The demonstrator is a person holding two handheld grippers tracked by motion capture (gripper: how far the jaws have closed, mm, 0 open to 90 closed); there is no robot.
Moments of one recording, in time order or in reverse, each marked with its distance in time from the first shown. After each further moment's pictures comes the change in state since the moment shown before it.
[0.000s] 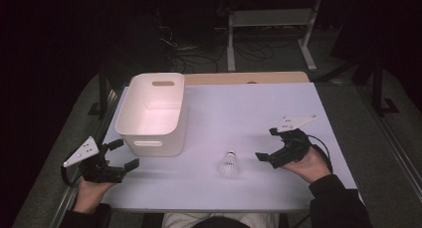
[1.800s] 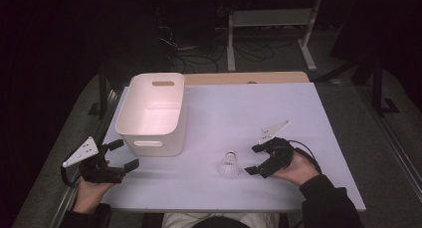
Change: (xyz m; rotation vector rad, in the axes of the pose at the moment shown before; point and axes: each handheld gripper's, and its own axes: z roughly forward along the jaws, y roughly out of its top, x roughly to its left) left arm 0.000 0.000 -0.001 -0.002 -0.007 -0.002; right arm 0.016 -0.003 0.039 0.195 0.190 -0.075
